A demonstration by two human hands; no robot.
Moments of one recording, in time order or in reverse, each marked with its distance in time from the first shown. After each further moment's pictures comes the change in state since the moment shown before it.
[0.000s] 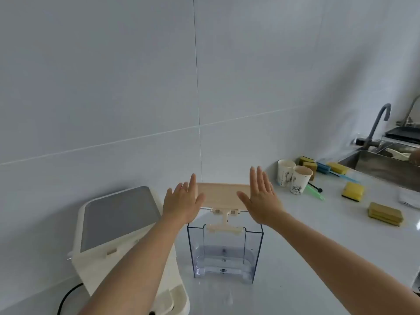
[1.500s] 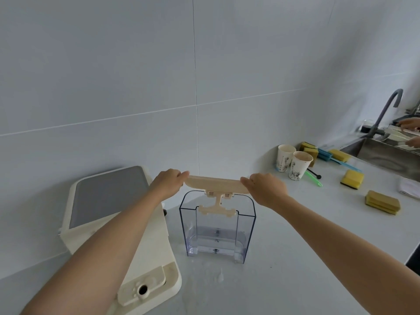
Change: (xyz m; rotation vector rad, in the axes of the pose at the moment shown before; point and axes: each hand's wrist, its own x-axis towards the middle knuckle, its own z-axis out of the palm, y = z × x) left_hand 0.021 -0.028 0.013 -0.539 -0.099 -0.179; right_hand 0.003 0.015 -0.010 -0.008 -0.050 0.085
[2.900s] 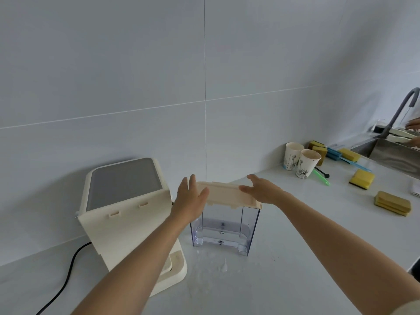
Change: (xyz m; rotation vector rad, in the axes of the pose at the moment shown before) left_hand -0.070 0.019 0.046 -0.082 0.034 -0.055; right_hand 0.000 -0.001 0.017 0.126 -0.293 0.012
